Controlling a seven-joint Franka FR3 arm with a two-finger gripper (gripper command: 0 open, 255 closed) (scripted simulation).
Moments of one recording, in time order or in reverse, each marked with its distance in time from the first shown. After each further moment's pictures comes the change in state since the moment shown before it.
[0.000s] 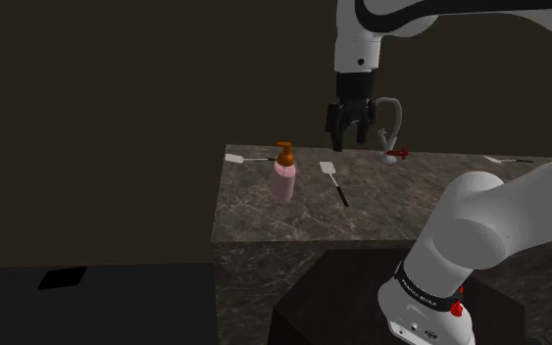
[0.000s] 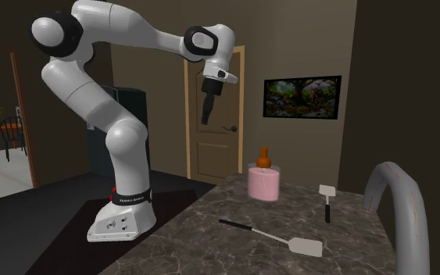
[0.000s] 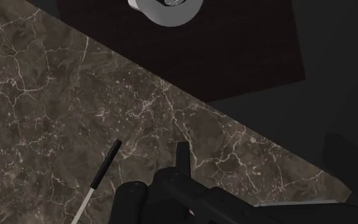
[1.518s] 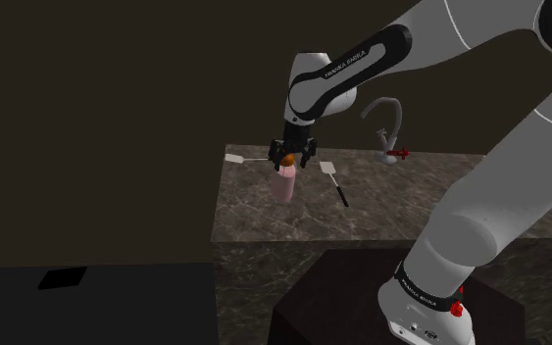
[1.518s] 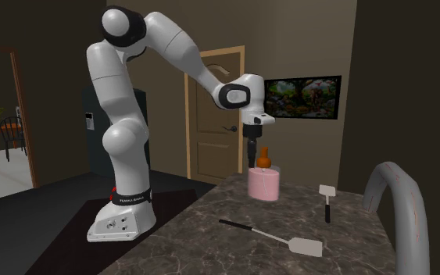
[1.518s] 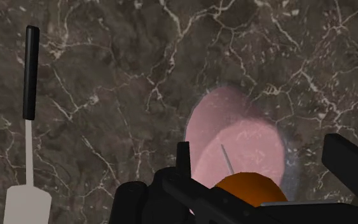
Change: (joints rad) arm -0.087 0.522 0.027 -0.055 -0.021 0.838 0.196
